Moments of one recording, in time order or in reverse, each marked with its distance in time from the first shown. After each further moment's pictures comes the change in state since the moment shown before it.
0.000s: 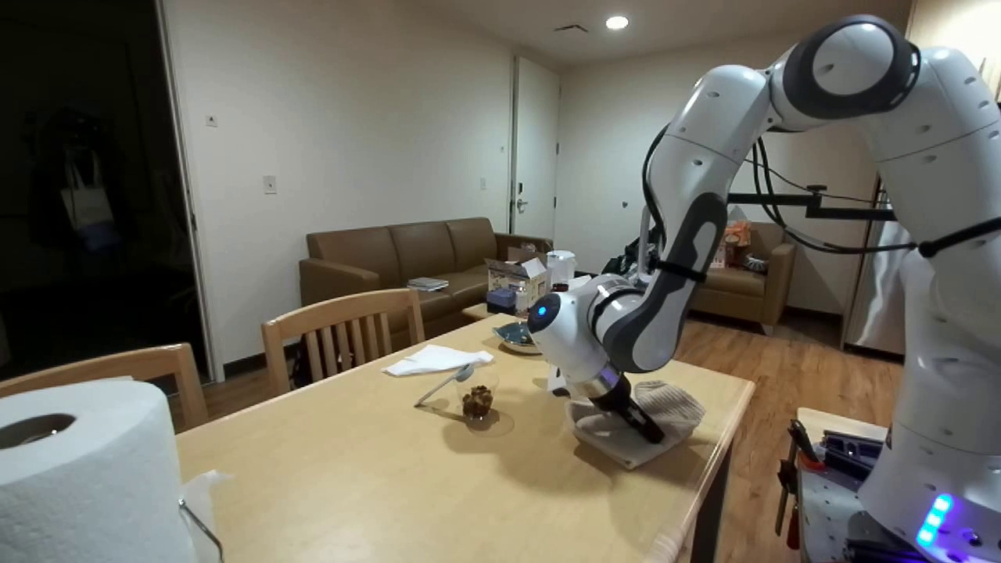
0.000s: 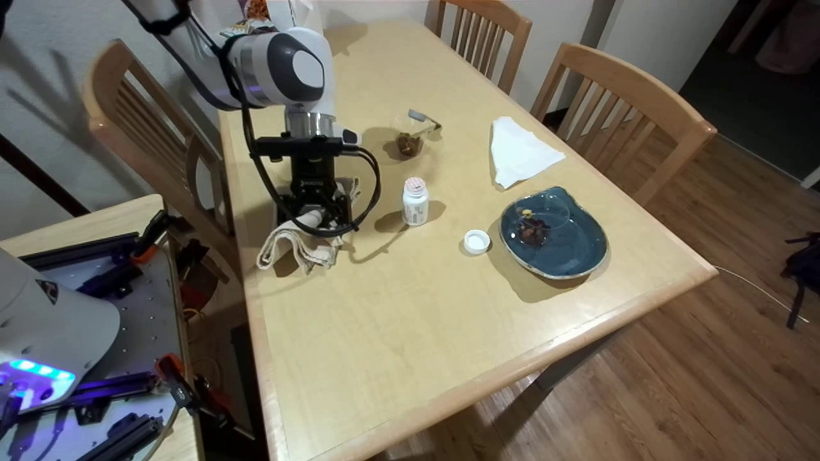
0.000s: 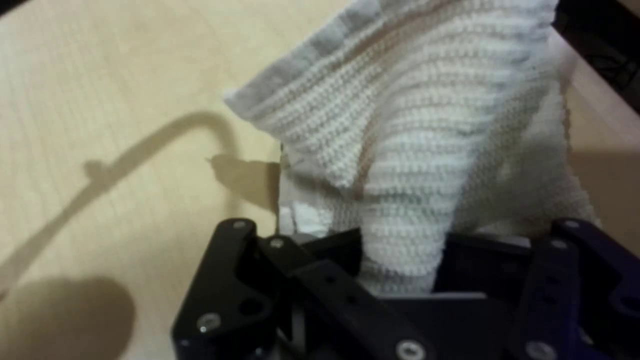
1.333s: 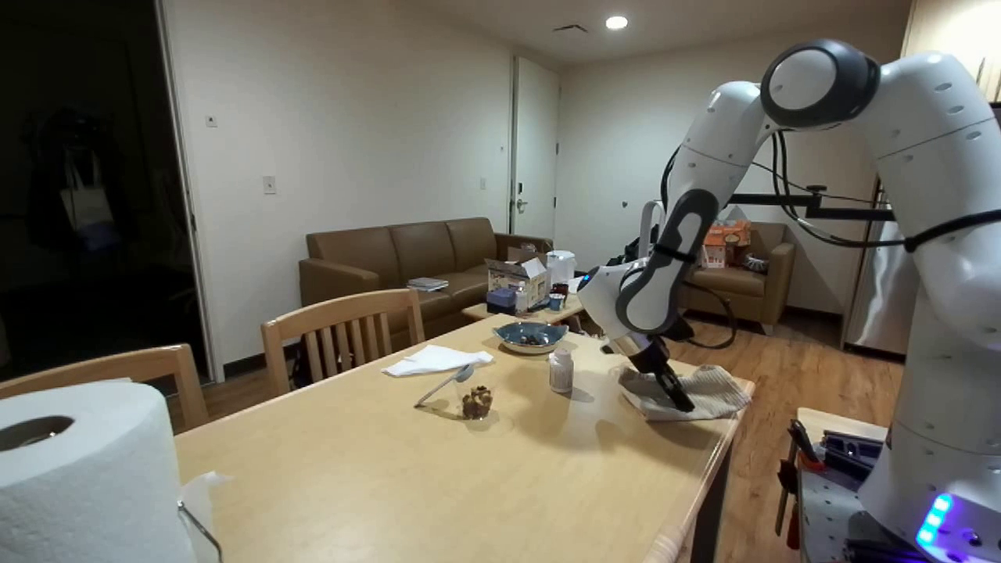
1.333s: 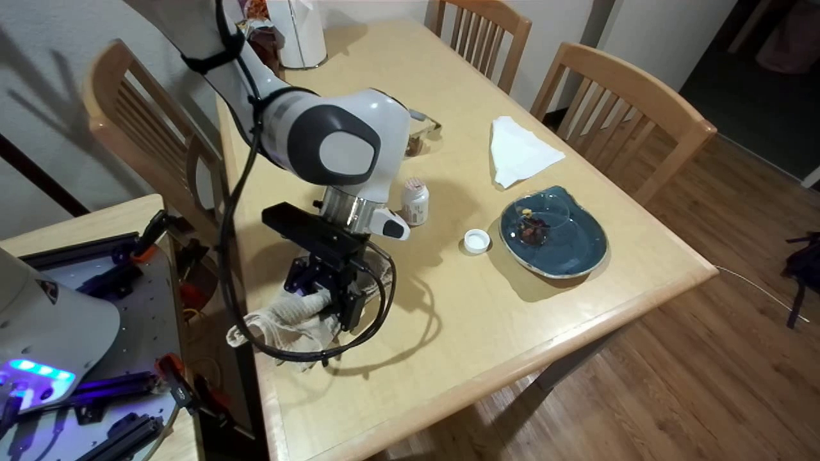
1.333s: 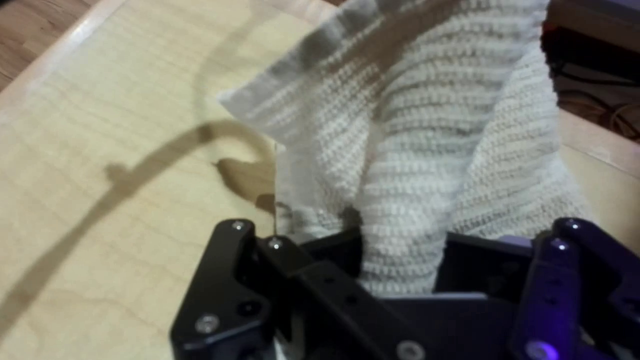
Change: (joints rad) arm -0.295 -0.020 -0.140 -0.044 0.150 0.040 -0.020
